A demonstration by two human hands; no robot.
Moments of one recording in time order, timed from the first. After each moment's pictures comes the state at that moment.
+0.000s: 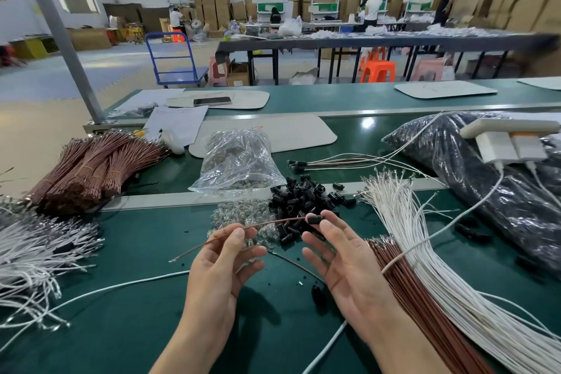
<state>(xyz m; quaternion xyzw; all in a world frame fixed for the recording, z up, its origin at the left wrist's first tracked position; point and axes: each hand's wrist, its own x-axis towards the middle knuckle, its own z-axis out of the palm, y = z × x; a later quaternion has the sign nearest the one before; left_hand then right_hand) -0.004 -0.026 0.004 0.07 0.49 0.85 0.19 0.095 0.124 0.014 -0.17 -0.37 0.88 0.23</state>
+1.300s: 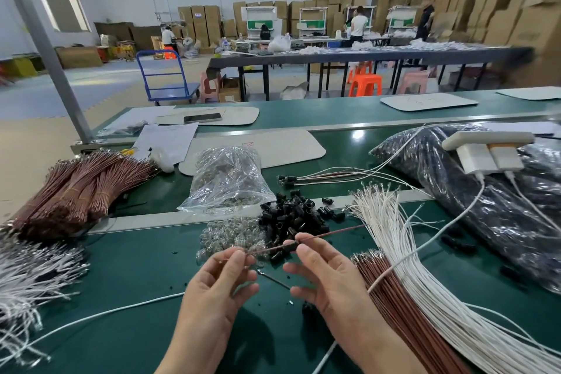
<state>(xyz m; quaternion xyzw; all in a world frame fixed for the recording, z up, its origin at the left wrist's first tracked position) 0.002 -0.023 0.007 0.08 0.50 0.83 0.23 0.095 0.121 0.013 -0.16 -0.47 0.85 0.20</state>
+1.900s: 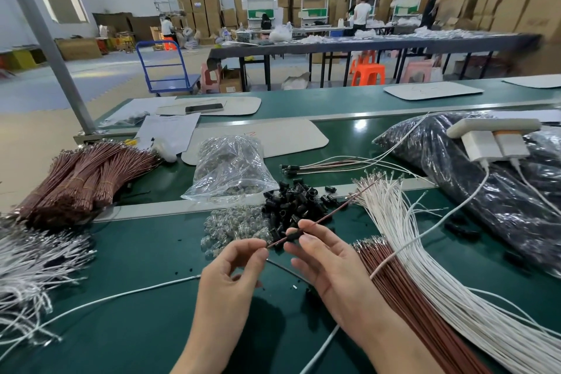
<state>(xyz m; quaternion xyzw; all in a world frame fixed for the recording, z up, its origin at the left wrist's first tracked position) 0.009 -0.021 -0.003 0.24 0.69 0.68 0.06 0.093 0.120 0.013 -0.15 -0.41 0.88 0.20</state>
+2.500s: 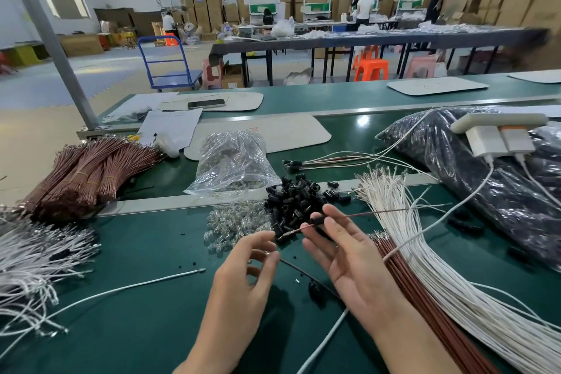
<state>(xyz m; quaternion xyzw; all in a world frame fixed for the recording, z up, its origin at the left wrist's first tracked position) 0.016 -0.026 -0.009 0.35 0.75 0.57 0.00 0.097 0.133 0.019 -0.17 -0.32 0.90 0.24</state>
